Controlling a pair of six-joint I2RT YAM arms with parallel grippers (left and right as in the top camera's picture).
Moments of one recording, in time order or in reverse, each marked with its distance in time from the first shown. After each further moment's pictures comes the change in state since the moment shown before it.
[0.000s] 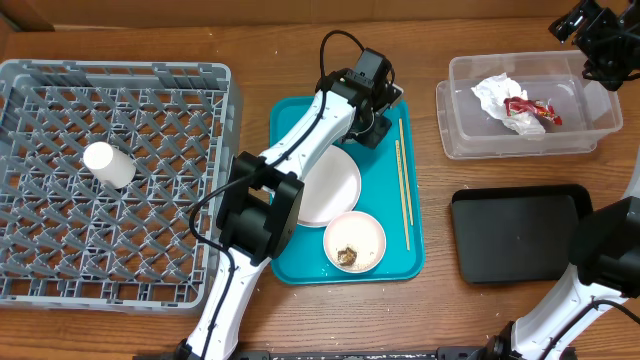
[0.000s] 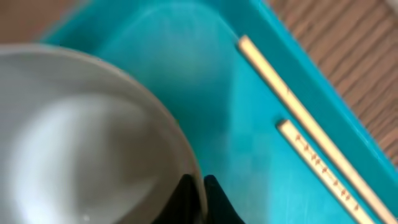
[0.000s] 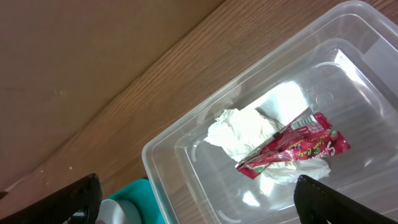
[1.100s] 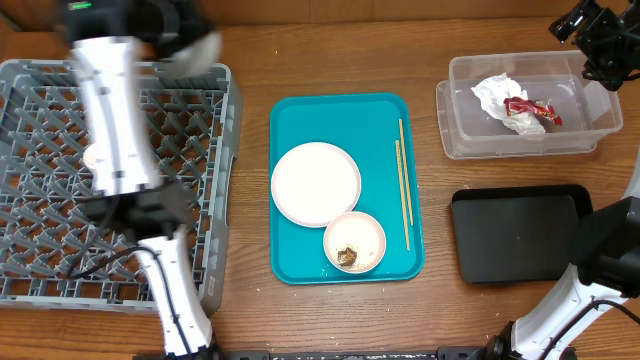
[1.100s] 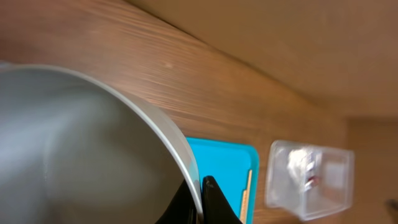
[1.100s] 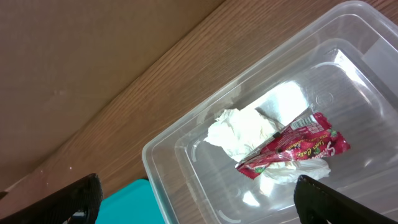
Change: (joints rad) left arm 0.753 -0.002 0.858 -0.642 0.461 -0.464; right arm 0.000 0.000 0.000 0.000 0.001 0.000
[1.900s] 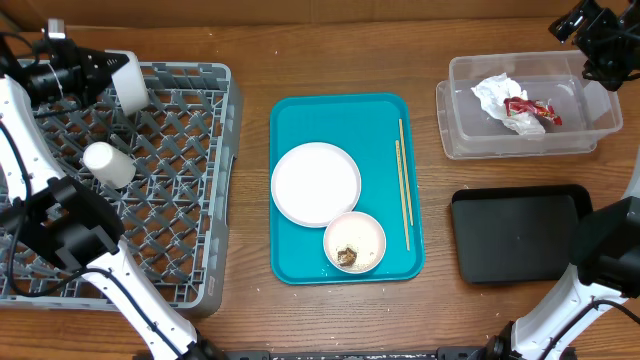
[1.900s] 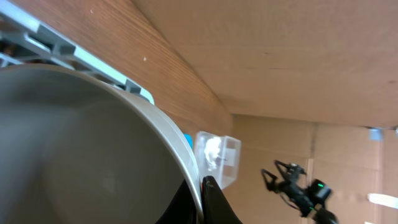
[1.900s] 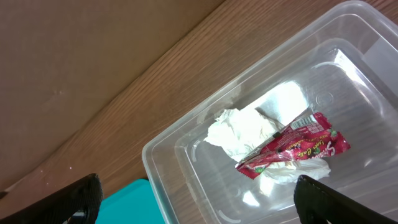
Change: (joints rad) left arm 0.363 0.000 -0.473 0.166 0.619 0.158; right arm 0.000 0.000 0.000 -0.001 0.000 0.000
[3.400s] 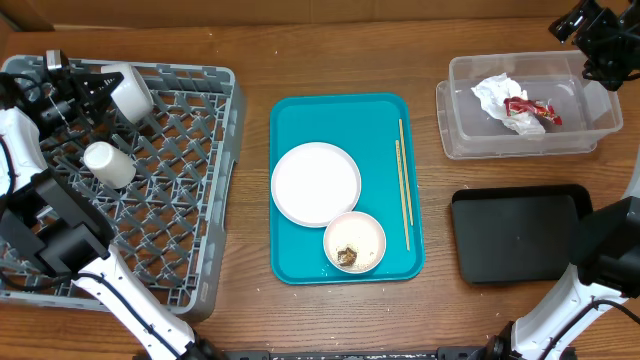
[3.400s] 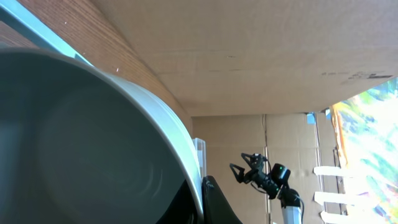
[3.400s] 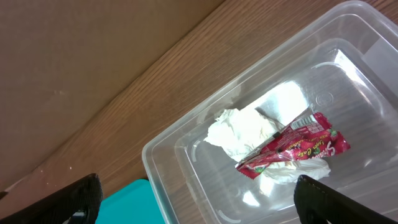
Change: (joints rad) left arm 0.063 0.000 -0.347 0.350 0.268 0.031; right arm 0.000 0.000 0.000 0.000 0.000 0.000
